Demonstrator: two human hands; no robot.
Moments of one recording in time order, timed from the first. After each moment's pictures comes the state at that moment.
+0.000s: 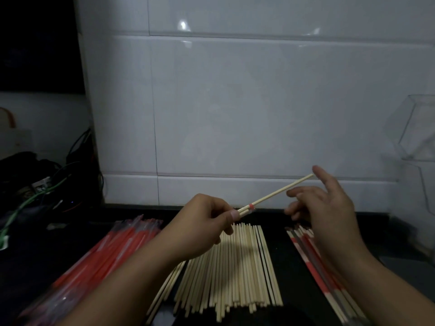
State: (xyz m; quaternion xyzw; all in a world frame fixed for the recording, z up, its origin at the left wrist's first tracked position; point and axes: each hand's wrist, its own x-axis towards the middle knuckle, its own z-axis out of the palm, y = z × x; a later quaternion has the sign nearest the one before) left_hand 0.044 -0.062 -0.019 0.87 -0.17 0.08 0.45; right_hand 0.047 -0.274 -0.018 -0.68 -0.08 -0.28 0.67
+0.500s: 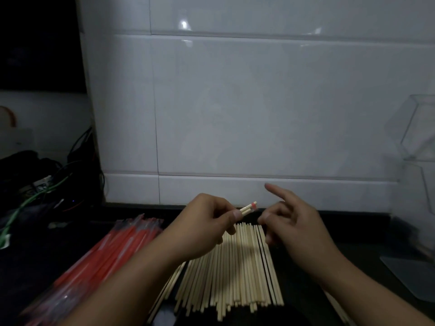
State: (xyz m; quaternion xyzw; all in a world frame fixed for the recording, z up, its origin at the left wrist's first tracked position) left_hand 0.044 -0.063 -0.021 0.87 -0.19 0.09 0.45; right_hand 0.041 -0.254 -0.034 -0.77 -0.18 -0.17 0.59
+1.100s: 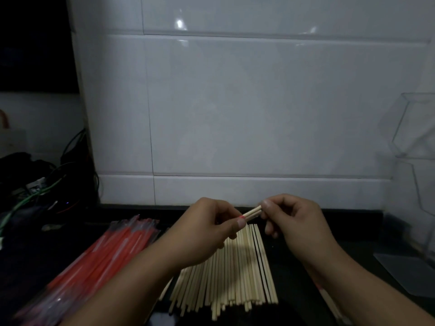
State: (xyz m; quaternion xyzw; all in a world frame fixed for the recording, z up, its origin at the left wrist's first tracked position) left_hand 0.041 -0.072 -0.023 0.87 -0.21 0.08 0.44; right_hand 0.047 -0.260 -0.033 -0.76 -0.14 -0.19 0.61
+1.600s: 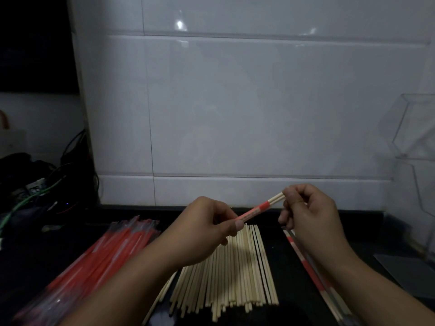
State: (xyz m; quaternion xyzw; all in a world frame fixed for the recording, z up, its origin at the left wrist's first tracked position) left_hand 0.042 -0.068 -0.021 0.87 -0.20 0.08 0.44; right_hand 0.058 -0.271 -0.030 -0.73 -0.10 -0.28 0.62
